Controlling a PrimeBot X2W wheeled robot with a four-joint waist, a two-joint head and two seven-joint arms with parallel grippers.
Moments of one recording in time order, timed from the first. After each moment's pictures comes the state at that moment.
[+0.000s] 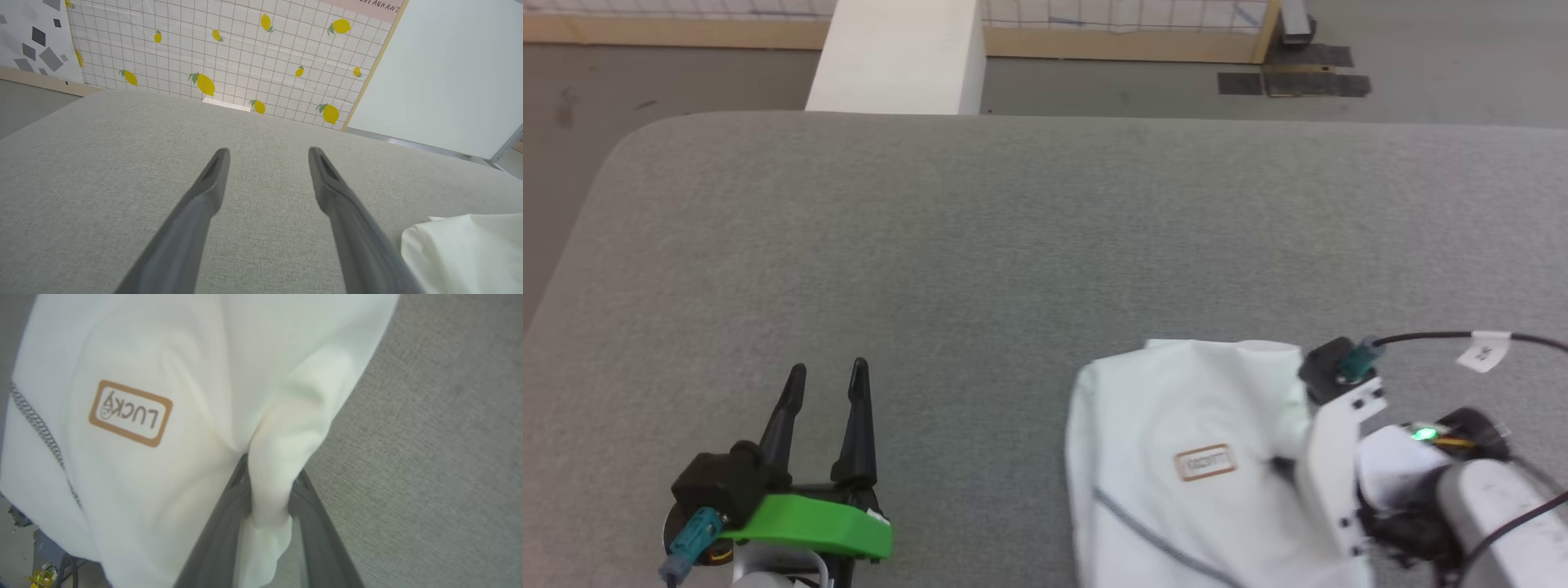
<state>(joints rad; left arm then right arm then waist) 0.00 0.06 -0.02 0.06 -0.30 -0.12 -0.26 -0.22 -0.32 0.30 0.08 0.40 0.13 0.91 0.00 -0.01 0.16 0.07</state>
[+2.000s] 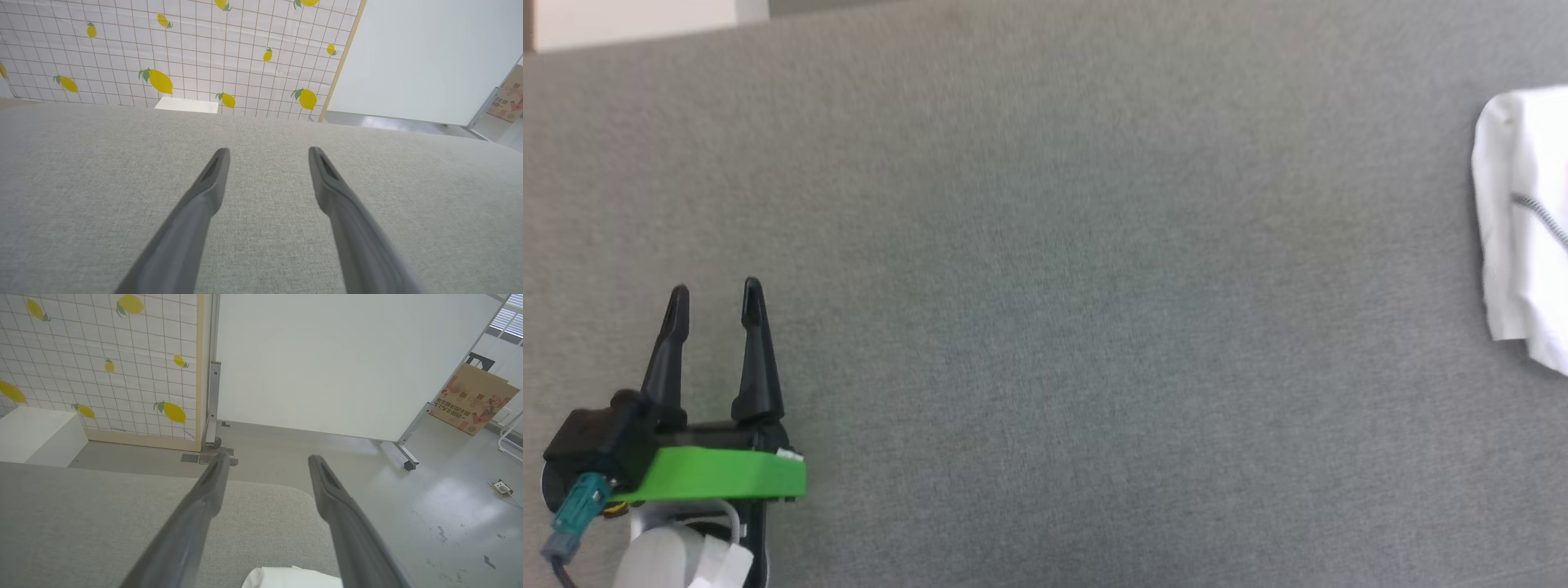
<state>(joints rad) -0.07 0.17 0.06 -0.09 -0.31 -0.07 -0.24 -0.81 -0.66 0.03 0.30 0.46 0.13 0.24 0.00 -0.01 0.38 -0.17</state>
